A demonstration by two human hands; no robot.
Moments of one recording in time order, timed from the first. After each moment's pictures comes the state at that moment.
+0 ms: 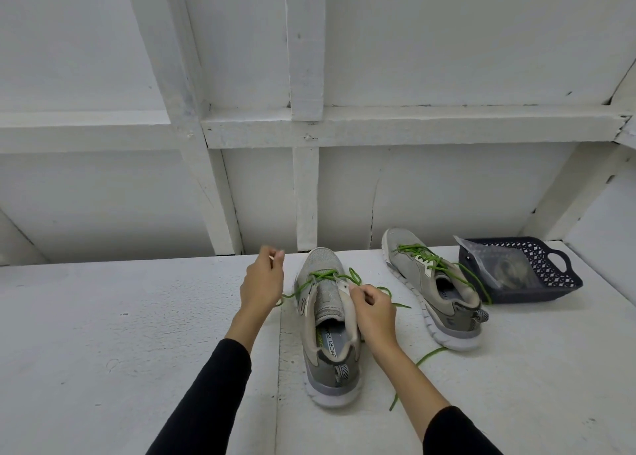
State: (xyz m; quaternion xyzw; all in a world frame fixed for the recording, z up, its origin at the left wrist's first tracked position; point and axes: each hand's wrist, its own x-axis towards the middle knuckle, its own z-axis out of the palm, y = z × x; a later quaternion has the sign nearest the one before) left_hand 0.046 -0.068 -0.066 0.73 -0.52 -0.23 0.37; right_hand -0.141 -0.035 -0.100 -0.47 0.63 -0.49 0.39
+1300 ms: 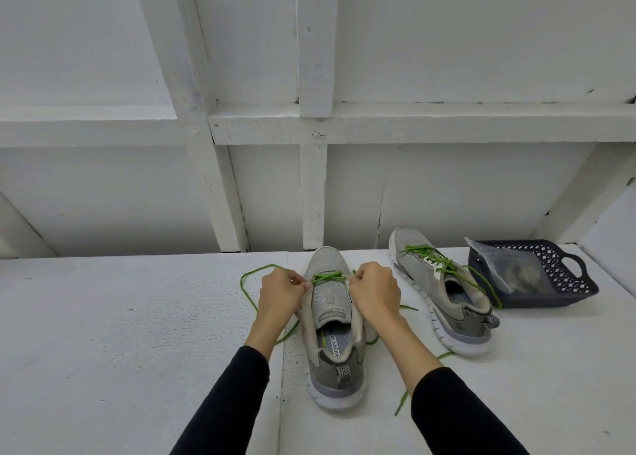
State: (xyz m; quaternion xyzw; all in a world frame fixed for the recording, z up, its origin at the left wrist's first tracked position) left_hand 0.032 -0.065 -0.080 0.74 -0.50 -0.31 0.32; right_hand -0.133 -0.078 -0.074 -0.62 0.73 -0.22 0.16
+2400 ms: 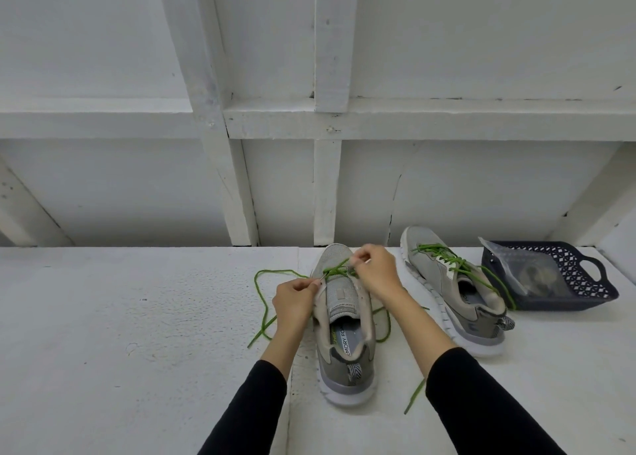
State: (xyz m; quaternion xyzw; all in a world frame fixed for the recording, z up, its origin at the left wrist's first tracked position) left_hand 0.017 -0.050 -0.104 0.70 -0.31 -0.41 0.49; right_hand -0.127 -0.103 -0.062 -0.62 0.63 -0.33 0.32
